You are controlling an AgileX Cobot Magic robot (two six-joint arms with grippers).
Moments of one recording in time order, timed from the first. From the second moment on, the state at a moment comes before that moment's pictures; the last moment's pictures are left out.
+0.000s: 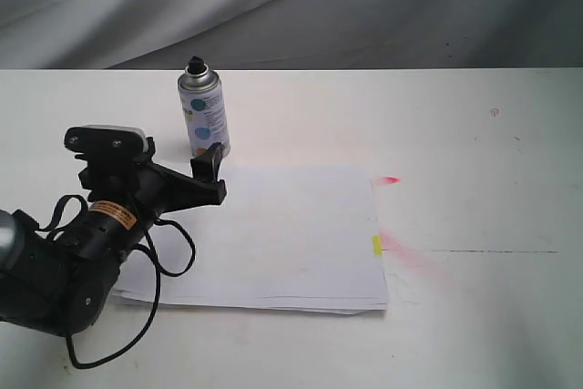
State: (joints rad) left arm -0.53 2.01 -0.57 -0.28 -1.13 -0.07; right arm -0.04 0.14 0.00 0.20 0.19 -0.29
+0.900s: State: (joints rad) left arm -0.53 2.01 -0.71 -0.27 -0.93 0.06; right arm -0.04 0.14 0.00 0.20 0.19 -0.29
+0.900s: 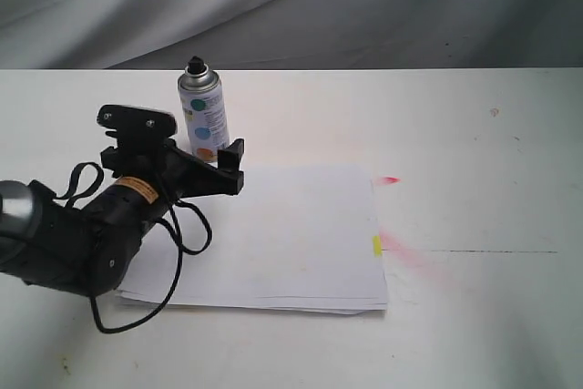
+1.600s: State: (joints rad) left arm -0.43 2.23 -0.98 -0.34 -0.86 0.20; right arm -0.04 0.14 0.00 0.20 0.19 -0.29
